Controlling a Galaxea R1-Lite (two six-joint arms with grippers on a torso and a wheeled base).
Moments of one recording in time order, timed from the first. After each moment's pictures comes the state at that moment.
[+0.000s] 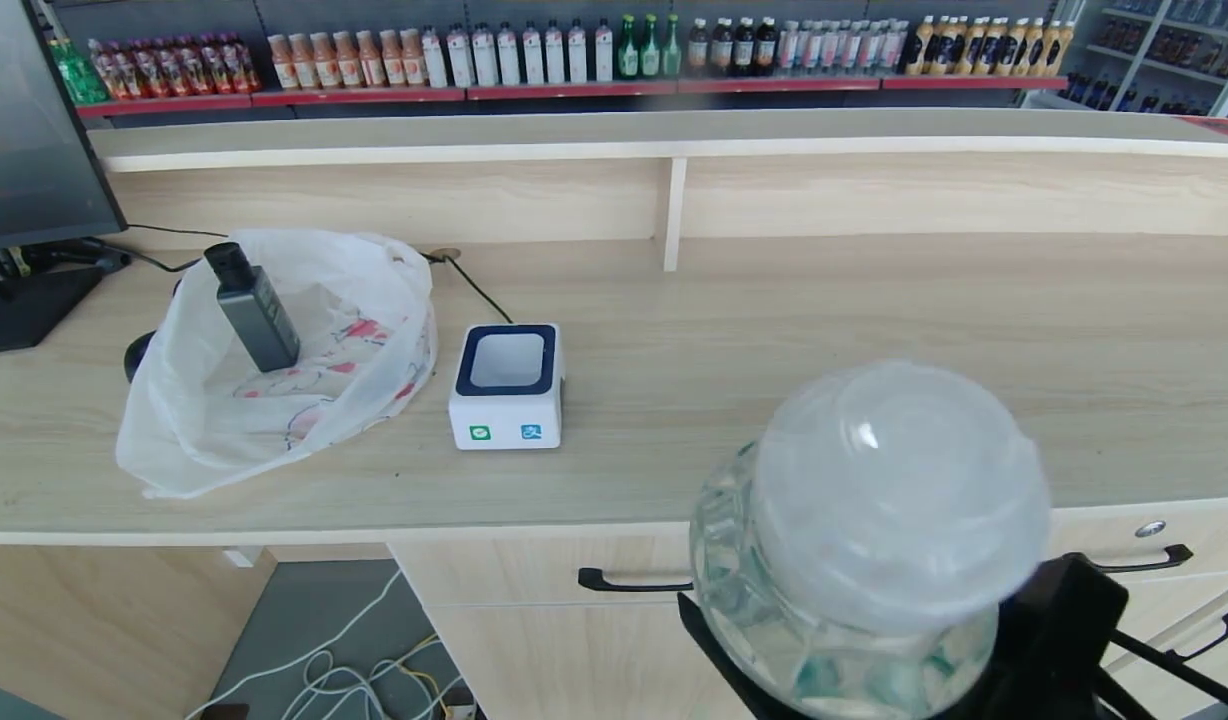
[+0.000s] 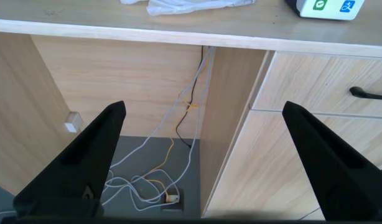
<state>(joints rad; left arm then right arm) 0.00 0.00 0.00 0.00 0.00 0.00 1.28 1.55 -0.33 -1.57 -0.39 -0.63</state>
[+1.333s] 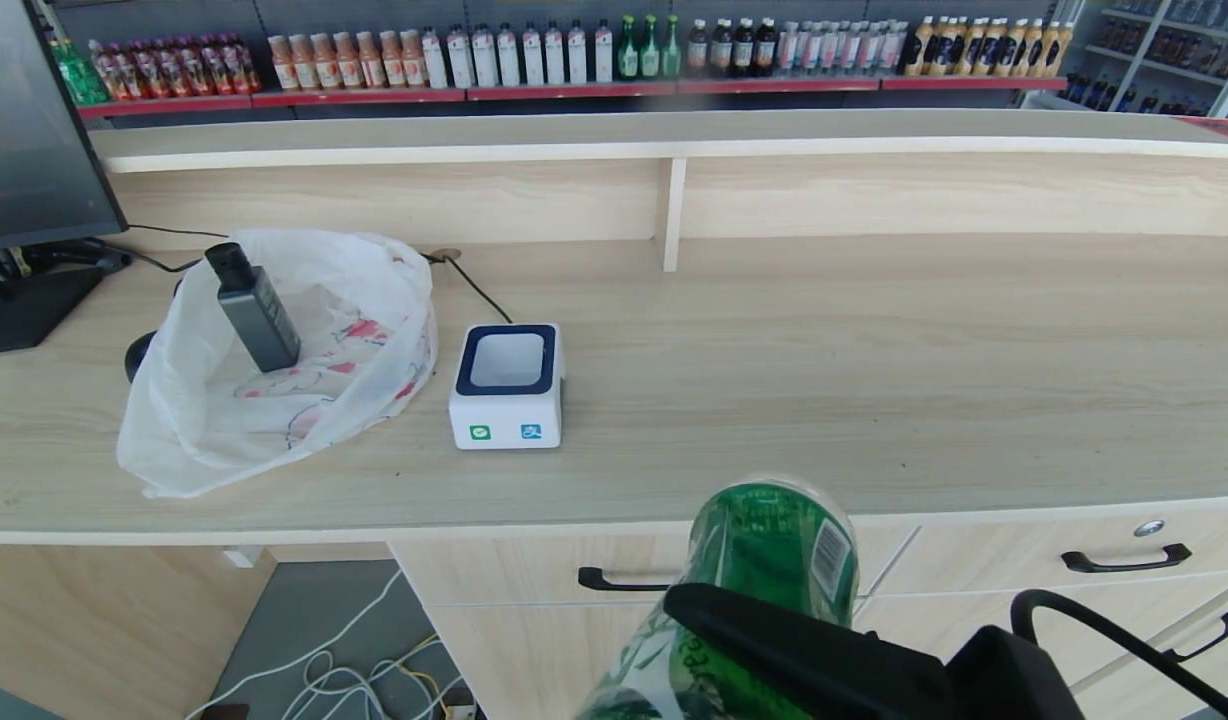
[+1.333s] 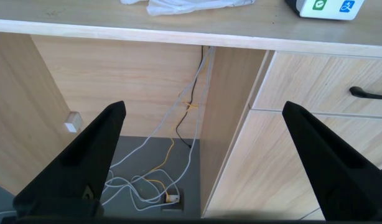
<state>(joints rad) 0.00 0.00 0.00 0.00 0.00 0.00 1.27 1.59 -0.33 -1.57 -0.13 -1.37</state>
